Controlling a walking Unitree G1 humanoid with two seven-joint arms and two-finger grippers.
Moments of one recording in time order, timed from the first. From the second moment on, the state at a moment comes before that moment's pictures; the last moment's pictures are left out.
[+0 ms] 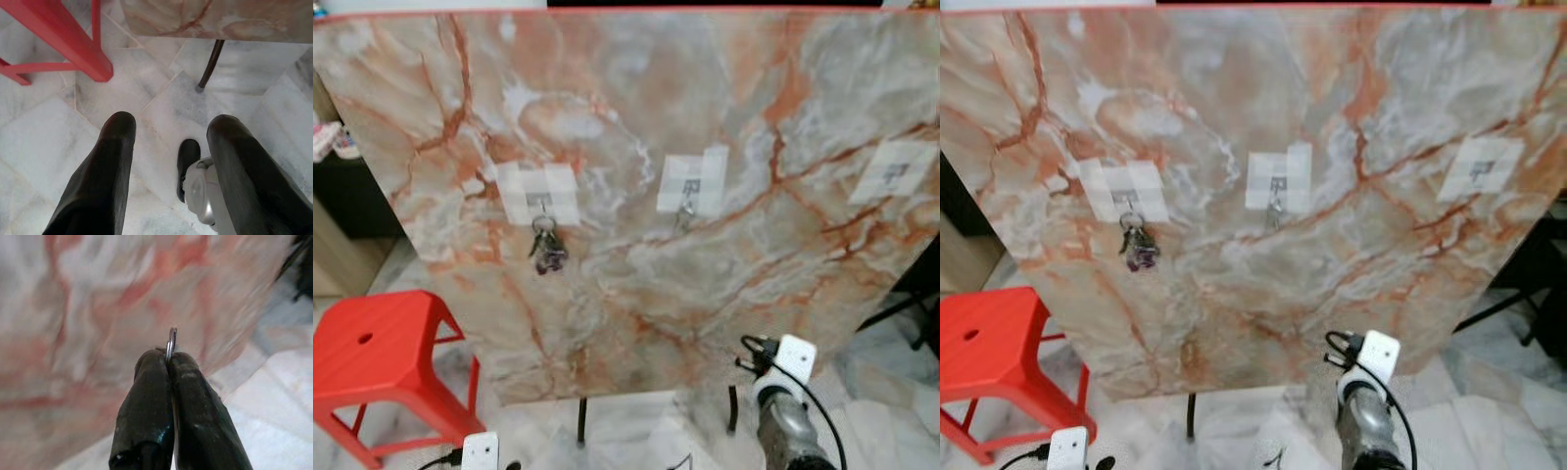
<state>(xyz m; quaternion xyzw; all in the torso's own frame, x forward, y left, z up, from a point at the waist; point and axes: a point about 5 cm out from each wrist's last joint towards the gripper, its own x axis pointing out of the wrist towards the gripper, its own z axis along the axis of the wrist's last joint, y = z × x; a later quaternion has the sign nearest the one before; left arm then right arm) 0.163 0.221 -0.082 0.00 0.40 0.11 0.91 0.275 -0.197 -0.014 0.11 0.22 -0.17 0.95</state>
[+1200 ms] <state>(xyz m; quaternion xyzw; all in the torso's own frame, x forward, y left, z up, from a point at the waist) 0.156 0.226 -0.085 0.00 0.42 0.11 0.90 0.324 -0.200 0.049 -0.01 0.08 -0.19 0.98</state>
